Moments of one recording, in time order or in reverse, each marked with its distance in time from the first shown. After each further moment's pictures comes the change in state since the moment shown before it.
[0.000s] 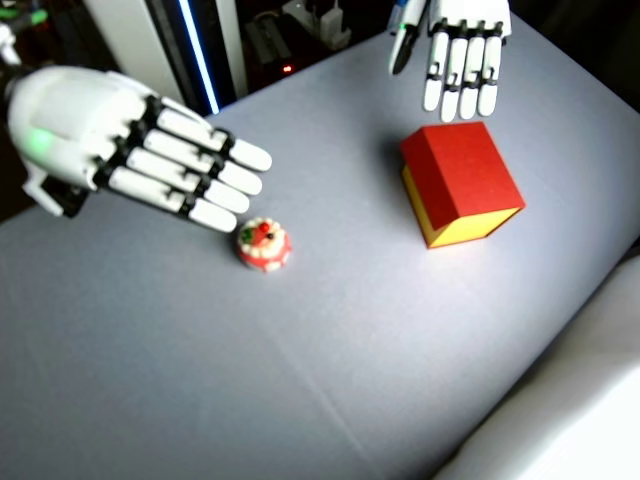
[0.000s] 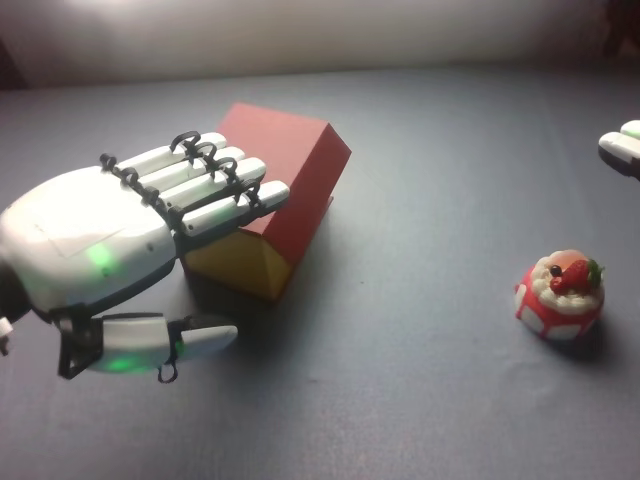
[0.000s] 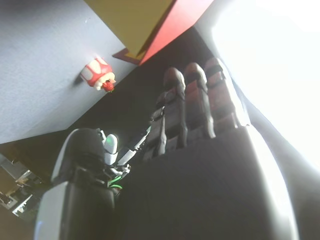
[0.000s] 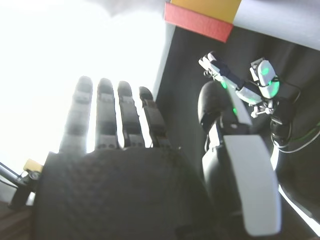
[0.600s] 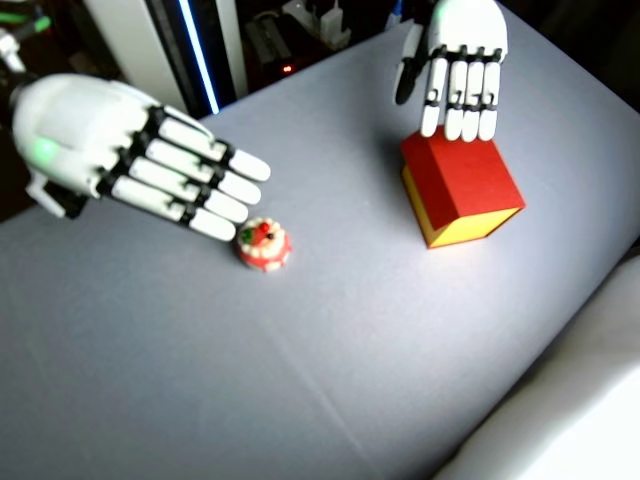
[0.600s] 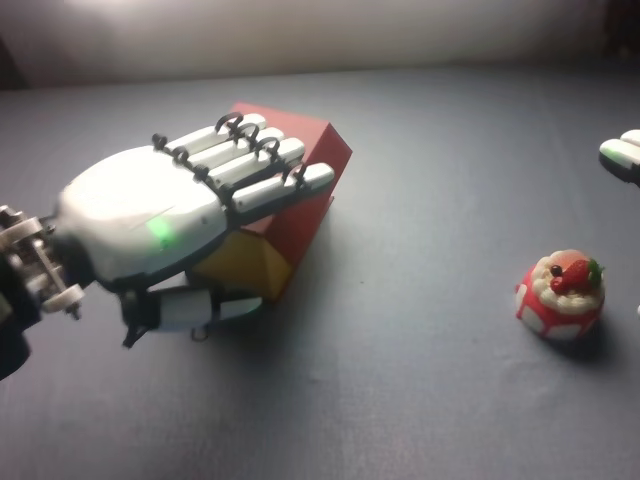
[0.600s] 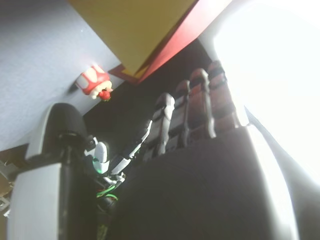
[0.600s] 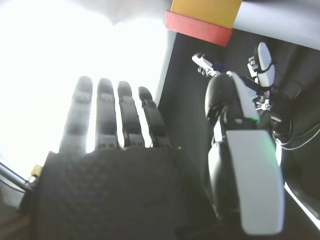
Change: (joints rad) left arm -0.104 -0.116 0.081 -0.021 0.081 0.027; right arm -0.010 -0.014 0.005 0.011 -0.003 0.026
